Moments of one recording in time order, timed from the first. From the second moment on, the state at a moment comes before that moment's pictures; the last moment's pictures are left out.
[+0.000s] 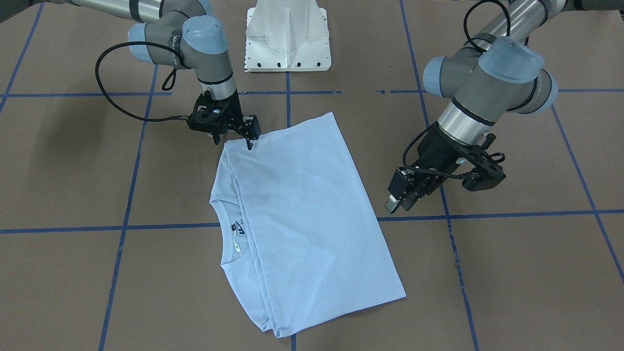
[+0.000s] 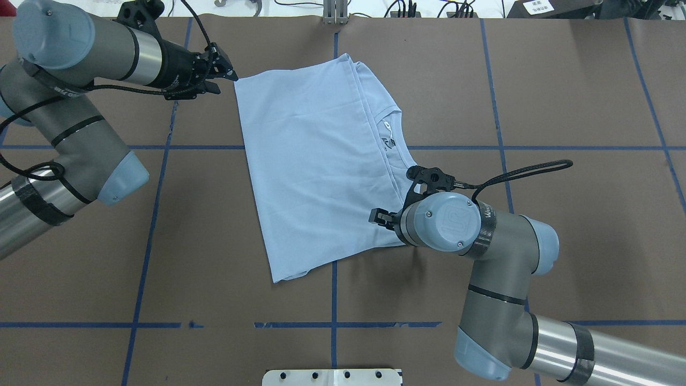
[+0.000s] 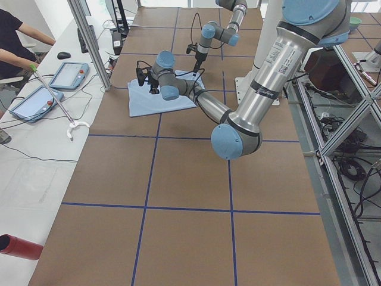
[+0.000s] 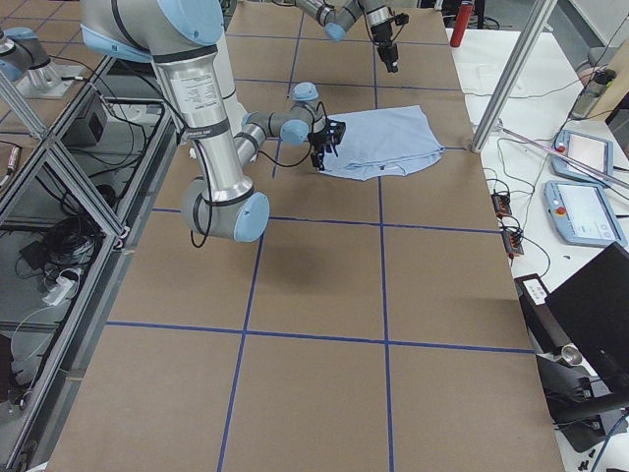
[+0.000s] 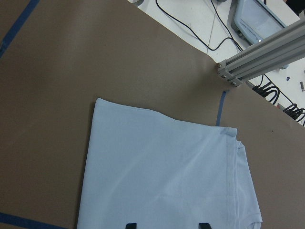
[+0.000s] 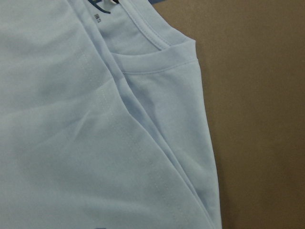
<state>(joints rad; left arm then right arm) -0.88 -2.10 -1.57 -2.27 -1.97 -1.57 0.39 -1.13 1.76 -1.35 1.61 1.64</state>
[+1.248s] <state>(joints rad) -0.88 -2.10 -1.58 -2.27 -1.97 -1.57 0.39 -1.16 1.78 -1.31 1.62 1.75</state>
